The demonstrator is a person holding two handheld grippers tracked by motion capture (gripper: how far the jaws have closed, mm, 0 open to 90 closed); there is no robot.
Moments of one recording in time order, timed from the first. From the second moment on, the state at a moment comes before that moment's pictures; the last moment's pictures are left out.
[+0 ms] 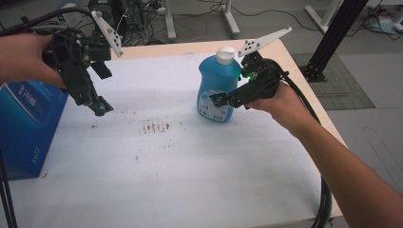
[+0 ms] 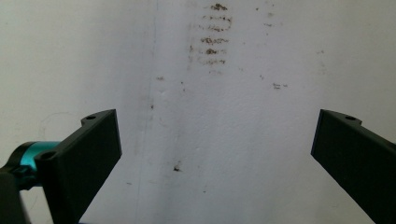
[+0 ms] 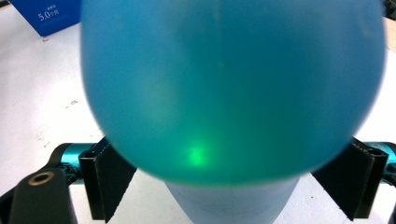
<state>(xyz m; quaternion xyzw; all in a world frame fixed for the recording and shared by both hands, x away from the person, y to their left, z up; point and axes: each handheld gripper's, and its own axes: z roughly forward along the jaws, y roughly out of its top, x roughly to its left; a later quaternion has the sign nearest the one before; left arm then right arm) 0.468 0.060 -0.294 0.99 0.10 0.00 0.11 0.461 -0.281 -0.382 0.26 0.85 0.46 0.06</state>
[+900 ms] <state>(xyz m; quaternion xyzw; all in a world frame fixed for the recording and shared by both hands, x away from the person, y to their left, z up) 0.469 0.060 -0.294 0.99 0.10 0.00 0.11 0.459 -0.282 -0.389 0.25 0.84 0.48 0.08</state>
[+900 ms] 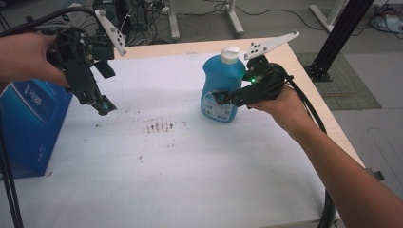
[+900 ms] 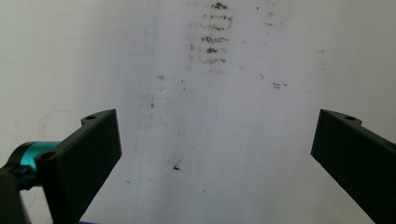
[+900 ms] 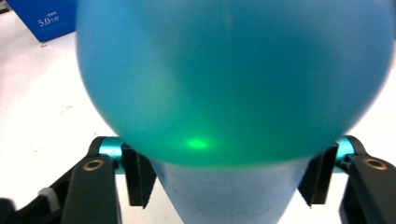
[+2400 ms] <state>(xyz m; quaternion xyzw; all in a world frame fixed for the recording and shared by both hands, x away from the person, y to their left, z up) 0.440 0.045 -0.254 0.99 0.06 0.00 0.13 0.428 -0.262 -0.331 0.14 0.86 0.48 0.08</state>
